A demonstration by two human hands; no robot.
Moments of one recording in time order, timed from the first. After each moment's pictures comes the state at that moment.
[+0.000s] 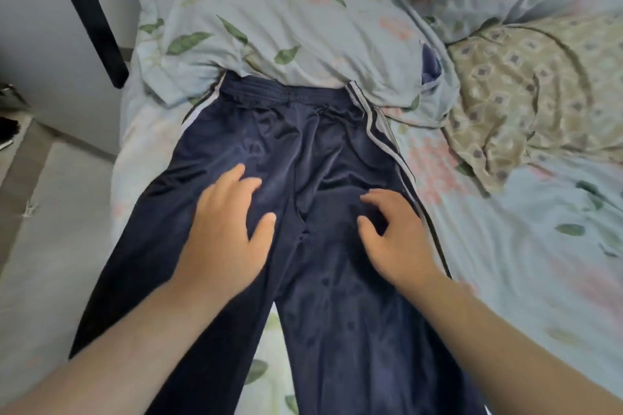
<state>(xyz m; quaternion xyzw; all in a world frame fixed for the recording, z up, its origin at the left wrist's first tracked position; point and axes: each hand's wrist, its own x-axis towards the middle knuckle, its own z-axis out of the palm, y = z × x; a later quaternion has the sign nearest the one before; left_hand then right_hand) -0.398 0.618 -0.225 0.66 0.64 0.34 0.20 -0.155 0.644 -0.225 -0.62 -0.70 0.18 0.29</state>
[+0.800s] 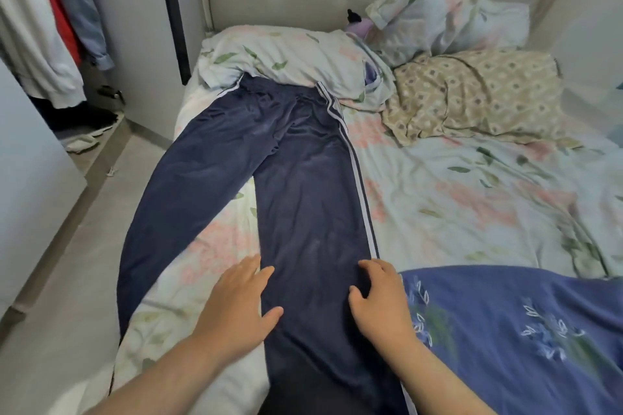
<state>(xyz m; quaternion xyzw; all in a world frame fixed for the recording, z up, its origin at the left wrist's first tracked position) -0.286 0.284 -0.258 0.70 0.67 0.13 0.19 -0.045 0.316 -0.216 -0.70 -0.65 0.24 0.18</state>
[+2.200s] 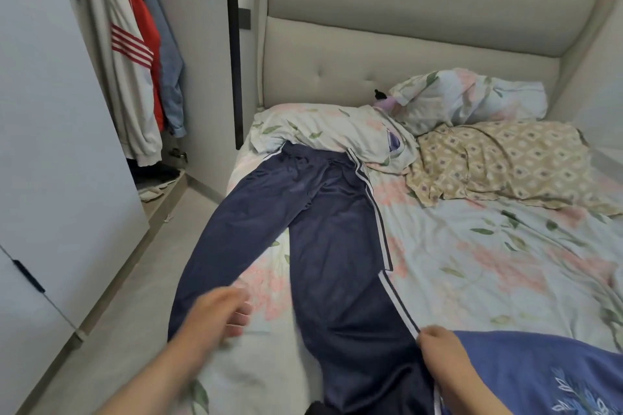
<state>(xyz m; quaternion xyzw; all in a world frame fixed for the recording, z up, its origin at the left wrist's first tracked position) -0.341 0.257 -0.168 0.26 0.68 0.49 0.48 0.002 0.314 -0.160 -0.75 -0.51 0.39 0.18</state>
